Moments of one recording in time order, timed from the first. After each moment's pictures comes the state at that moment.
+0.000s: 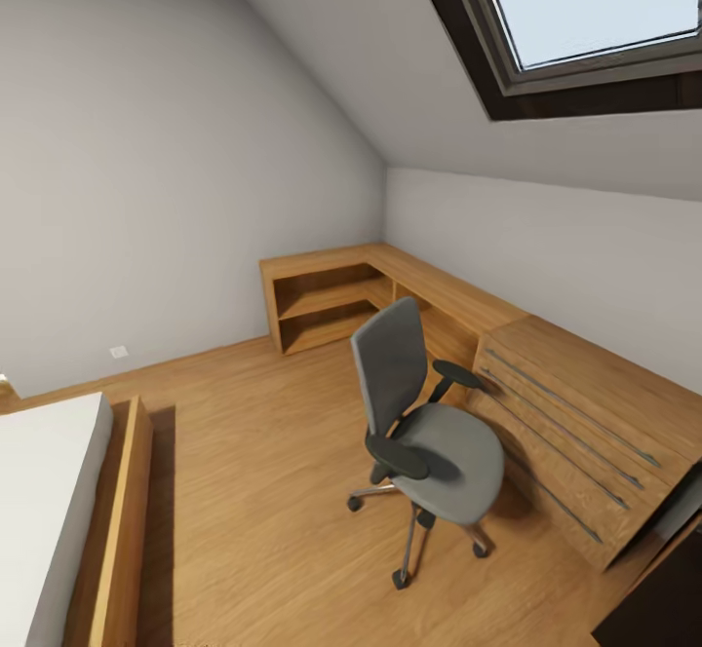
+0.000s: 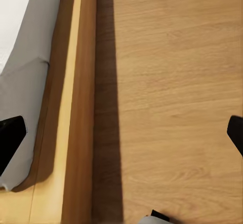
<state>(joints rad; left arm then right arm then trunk) 0.04 -0.04 0.22 -0.07 0.01 -1.05 0.23 -0.20 0.06 0.60 0.01 -0.21 -1.04 -0.54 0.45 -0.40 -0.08</state>
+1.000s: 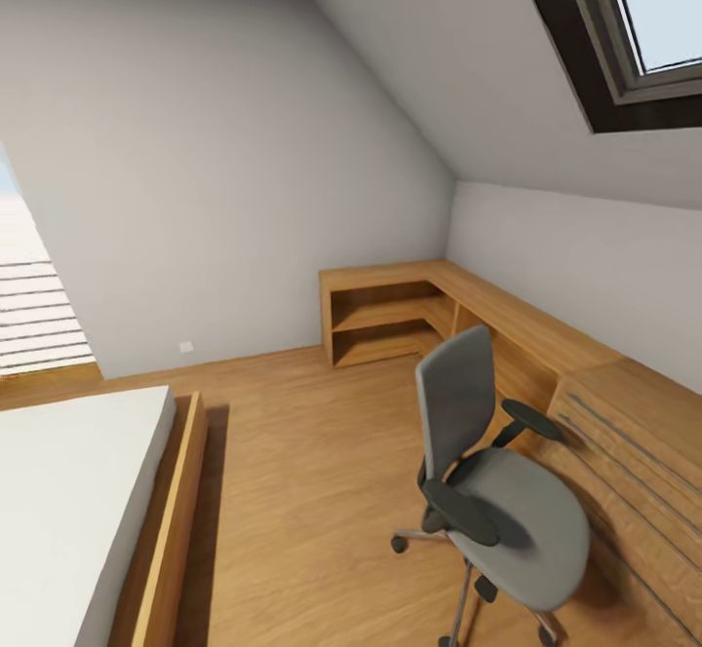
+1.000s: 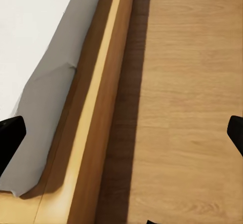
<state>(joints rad) 0.04 -0.04 0.22 -0.07 0.01 -1.05 0.23 -0.20 0.06 0.60 0.01 -0.21 -1.04 -0.54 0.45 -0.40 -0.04</state>
